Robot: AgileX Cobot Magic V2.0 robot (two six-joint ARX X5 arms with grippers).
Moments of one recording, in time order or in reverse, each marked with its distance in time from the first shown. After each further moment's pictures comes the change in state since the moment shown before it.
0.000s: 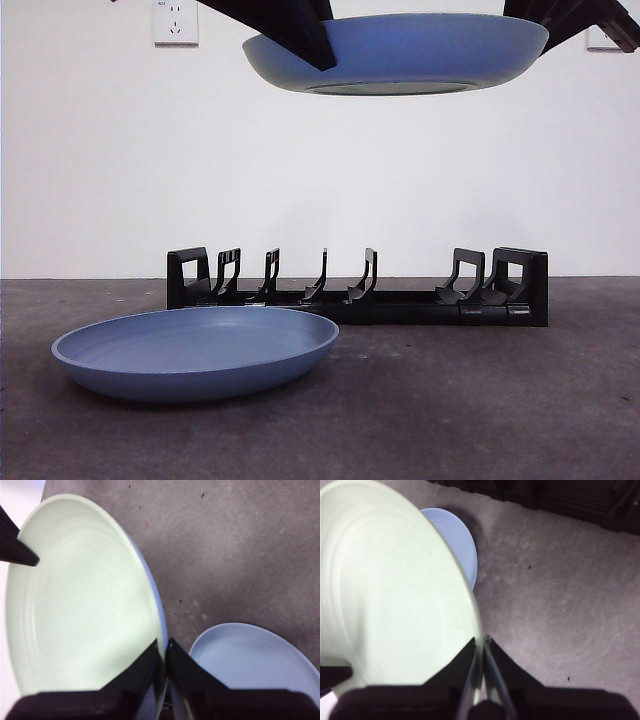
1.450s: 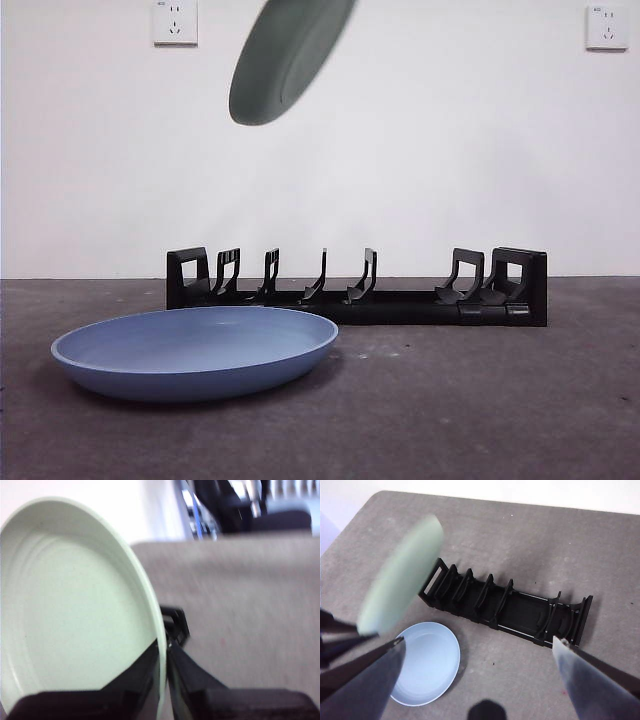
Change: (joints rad) left arm 0.489 -0.001 0.000 0.464 0.634 -0.885; right arm -0.001 -0.126 0.494 -0.083 0.198 0.030
